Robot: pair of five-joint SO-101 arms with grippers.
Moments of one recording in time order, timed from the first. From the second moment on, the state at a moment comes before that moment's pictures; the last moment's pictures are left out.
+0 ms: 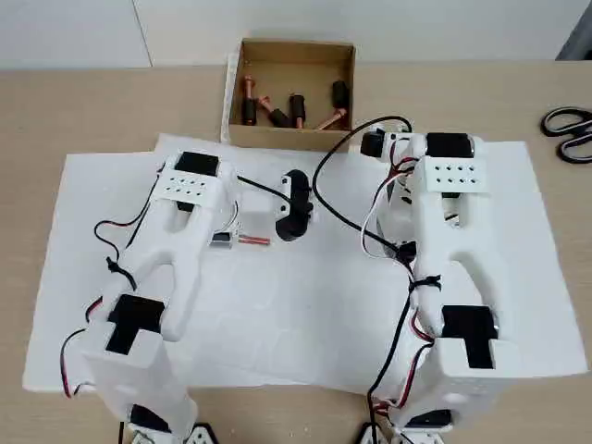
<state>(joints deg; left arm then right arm) 7.5 16.0 4.0 77.5 -76.4 -2.4 9.4 -3.7 96.5 12.1</state>
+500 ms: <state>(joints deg) 1.2 16.0 -10.6 78.1 -71.8 -2.4 9.4 -3.7 96.5 12.1</state>
